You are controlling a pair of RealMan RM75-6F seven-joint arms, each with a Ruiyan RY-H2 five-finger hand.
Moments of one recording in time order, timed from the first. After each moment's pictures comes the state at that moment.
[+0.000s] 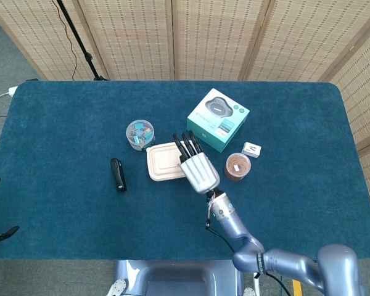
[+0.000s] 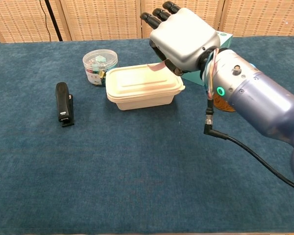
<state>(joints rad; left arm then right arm) -0.01 -0.95 0.01 -1.70 1.53 1.50 -0.28 0.79 -1.90 0.33 -1.25 -1.41 1.16 -1.03</state>
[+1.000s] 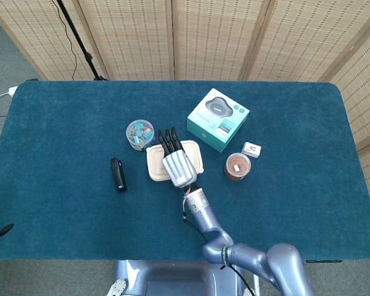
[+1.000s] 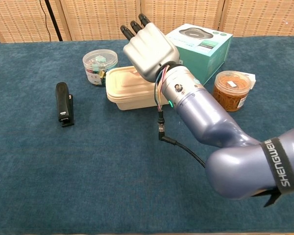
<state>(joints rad) -0.02 -0.92 0.00 -1.69 1.50 1.47 -0.38 1.00 -2.20 0.37 -0.79 -1.33 1.19 -1.10</state>
